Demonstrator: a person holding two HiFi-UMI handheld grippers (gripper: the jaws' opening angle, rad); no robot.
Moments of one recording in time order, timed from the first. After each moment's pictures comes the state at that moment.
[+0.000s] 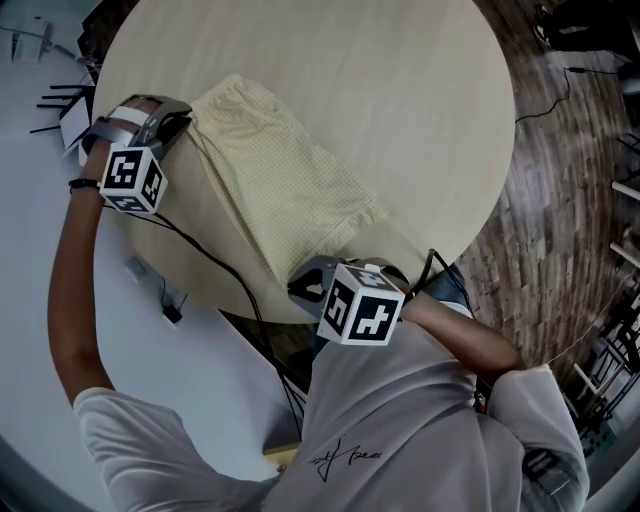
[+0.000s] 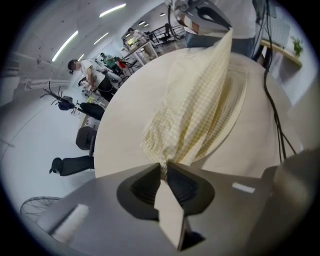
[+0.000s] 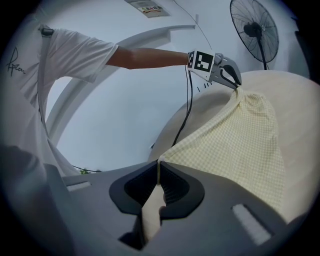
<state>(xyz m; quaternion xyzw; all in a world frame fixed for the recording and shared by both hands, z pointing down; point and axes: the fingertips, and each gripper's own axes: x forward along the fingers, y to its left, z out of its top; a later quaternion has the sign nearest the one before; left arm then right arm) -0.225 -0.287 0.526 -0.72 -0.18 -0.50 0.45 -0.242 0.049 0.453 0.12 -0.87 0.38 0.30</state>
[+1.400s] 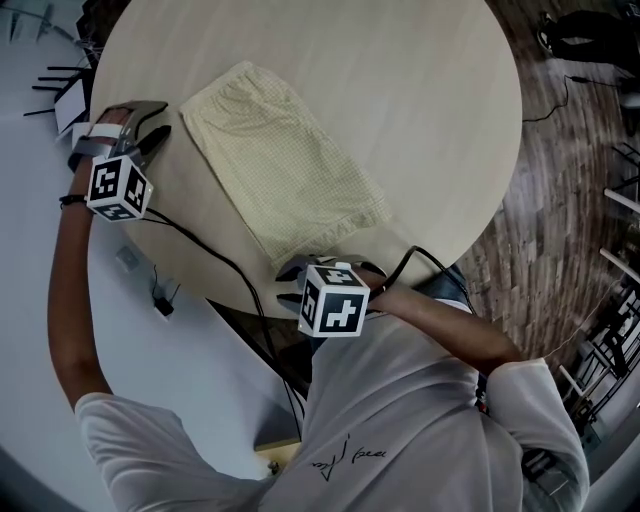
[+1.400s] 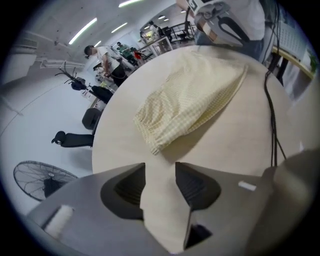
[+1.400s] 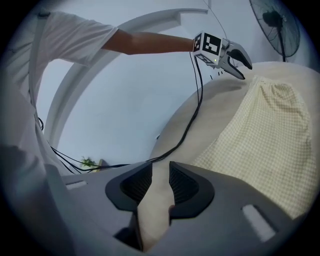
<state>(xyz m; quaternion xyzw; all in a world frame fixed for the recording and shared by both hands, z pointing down) -0.298 -0.297 0.546 -0.75 -0.11 -0.53 0.38 -0.292 0.066 0.496 0.05 -0.86 0.37 0.35</state>
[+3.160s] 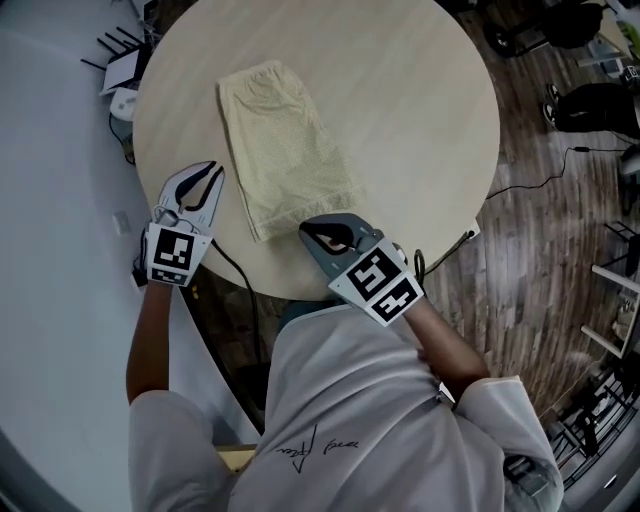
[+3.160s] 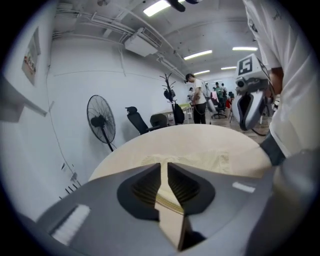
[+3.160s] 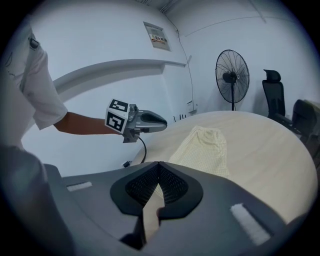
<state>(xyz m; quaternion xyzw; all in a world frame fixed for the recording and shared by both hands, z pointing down) -0.267 -0.087 0.401 -0.91 0.29 -0.28 0.05 -0.169 0.046 0.386 0.32 -0.88 0.25 0.24</state>
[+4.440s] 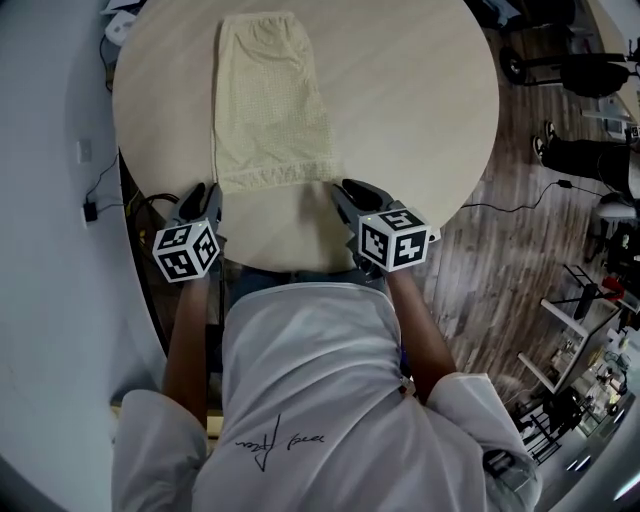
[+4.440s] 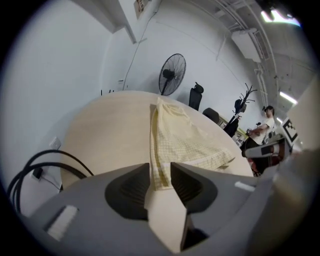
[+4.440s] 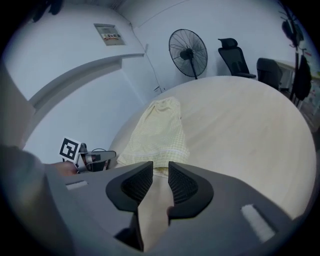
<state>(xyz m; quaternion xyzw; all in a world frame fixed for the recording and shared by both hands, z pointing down) -0.297 0.057 0.555 -0.72 0.54 -0.21 -0.38 -0.043 0.056 0.499 0.42 -0.78 0.41 0.24</state>
